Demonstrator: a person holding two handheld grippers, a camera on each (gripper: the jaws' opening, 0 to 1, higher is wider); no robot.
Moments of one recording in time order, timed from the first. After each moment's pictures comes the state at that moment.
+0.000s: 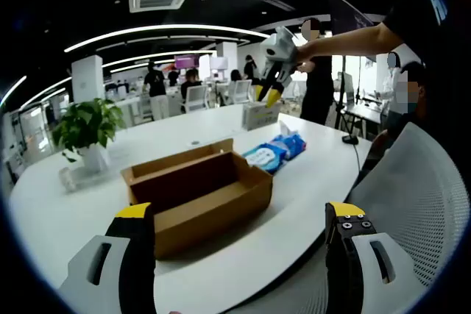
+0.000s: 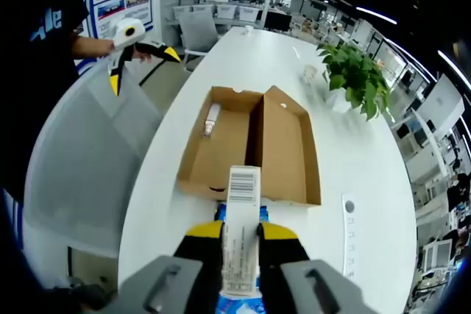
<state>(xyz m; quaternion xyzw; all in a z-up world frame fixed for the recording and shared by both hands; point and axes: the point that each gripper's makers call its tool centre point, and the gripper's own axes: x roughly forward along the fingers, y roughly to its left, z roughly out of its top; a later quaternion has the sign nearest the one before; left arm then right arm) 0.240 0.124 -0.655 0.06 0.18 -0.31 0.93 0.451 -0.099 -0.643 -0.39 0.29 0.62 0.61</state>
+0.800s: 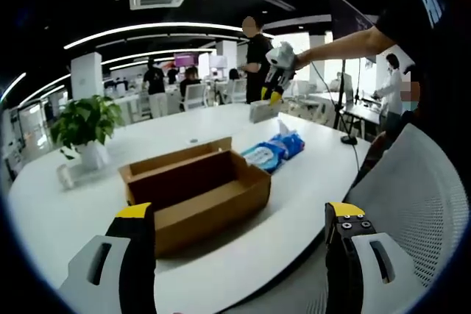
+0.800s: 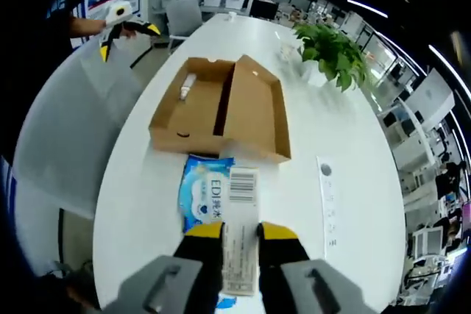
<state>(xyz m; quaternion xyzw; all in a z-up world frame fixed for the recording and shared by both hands) 0.242 0.130 -0.663 0.05 0.19 -0.31 0.93 0.515 -0.182 -0.663 -0.42 0.29 0.58 0.63</state>
